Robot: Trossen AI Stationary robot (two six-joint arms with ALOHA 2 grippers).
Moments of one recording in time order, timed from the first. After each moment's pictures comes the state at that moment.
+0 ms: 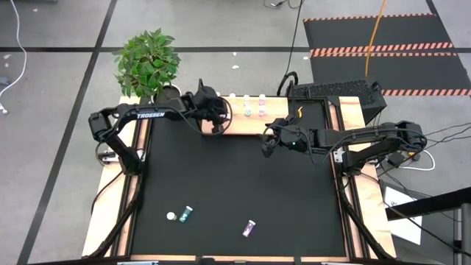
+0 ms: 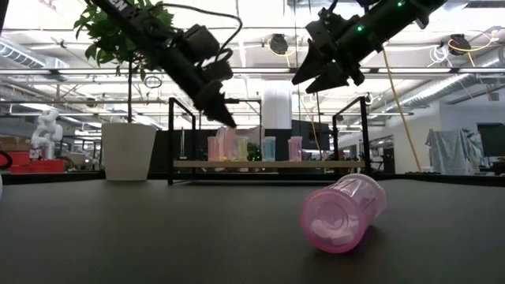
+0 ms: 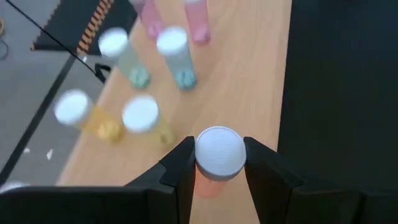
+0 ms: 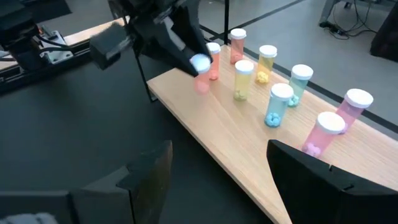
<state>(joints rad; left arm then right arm) 0.51 1.63 1.07 -0.16 0.15 0.30 -0.06 1.27 0.77 -0.05 0.49 0.38</state>
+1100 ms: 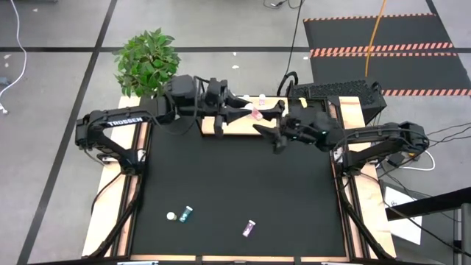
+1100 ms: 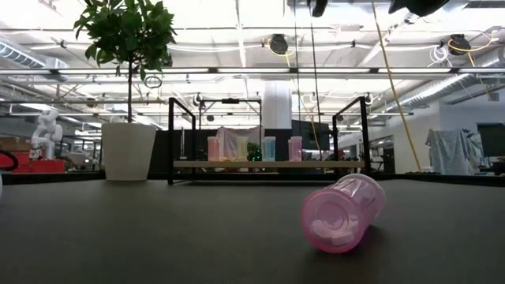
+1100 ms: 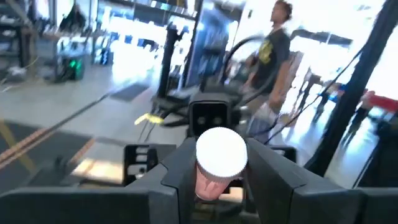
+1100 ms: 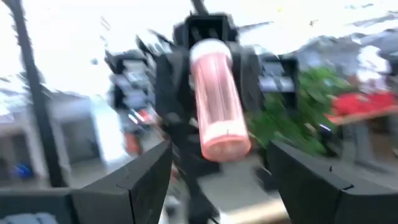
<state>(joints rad) 0.22 1.47 1.45 0.10 0.29 -0.22 -0.10 1.23 0.77 0.83 0.04 0.23</state>
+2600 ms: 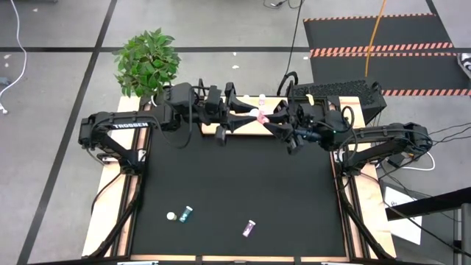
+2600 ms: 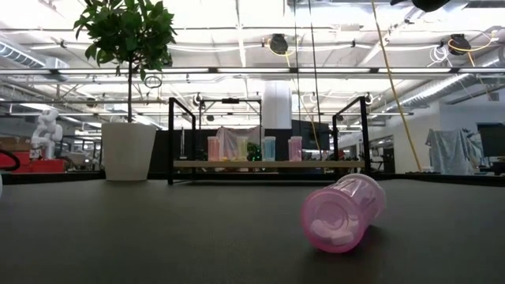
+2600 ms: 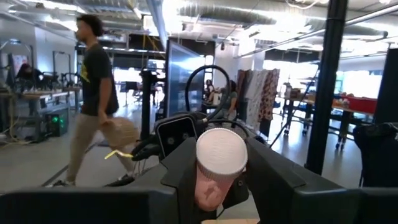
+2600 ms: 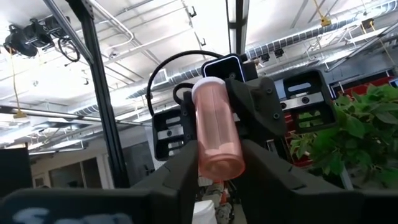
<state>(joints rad) 0.14 1.52 1.45 0.32 0.30 -0.11 -0.10 1.19 0.77 0.93 -0.11 0.39</state>
